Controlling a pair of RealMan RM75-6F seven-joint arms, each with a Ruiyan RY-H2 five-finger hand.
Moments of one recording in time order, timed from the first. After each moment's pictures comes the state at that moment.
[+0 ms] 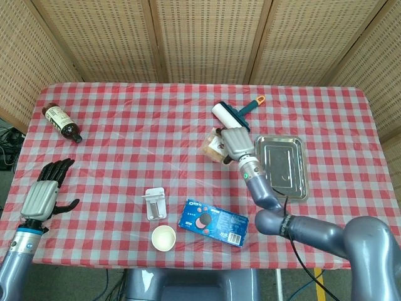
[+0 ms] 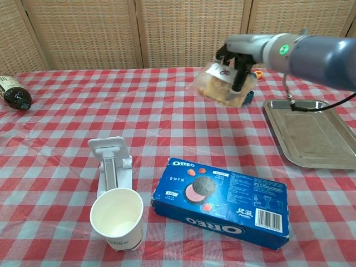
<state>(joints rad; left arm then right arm) -0.29 -1.25 -0.06 -1.58 1.36 1.29 0.01 1.07 -1.57 0.27 -1.31 -0.64 0.91 -0.49</state>
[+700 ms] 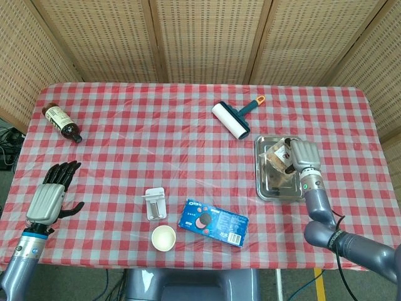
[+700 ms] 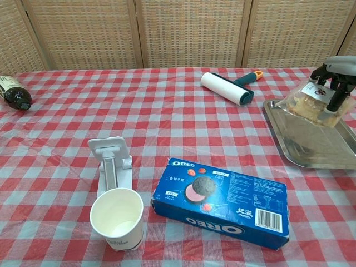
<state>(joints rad) -0.28 -1.26 -0.05 -1.62 1.40 1.32 0.09 0.81 -1.43 0.16 -1.30 -0.63 0.94 -0.41</state>
